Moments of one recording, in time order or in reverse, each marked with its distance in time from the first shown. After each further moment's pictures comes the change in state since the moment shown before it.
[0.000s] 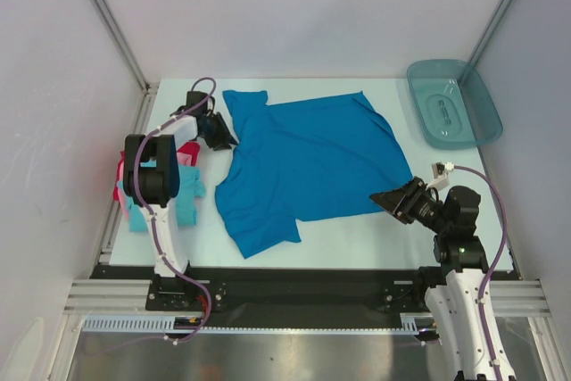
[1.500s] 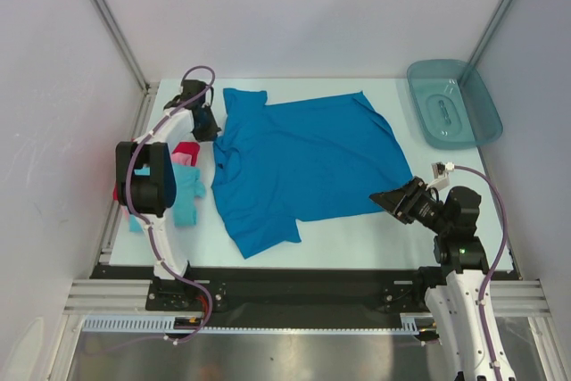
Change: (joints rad) left arm -0.020 -0.121 0.053 -0.154 -0.332 0.105; right arm 0.004 -0.010 0.004 -0.001 0.000 0.005
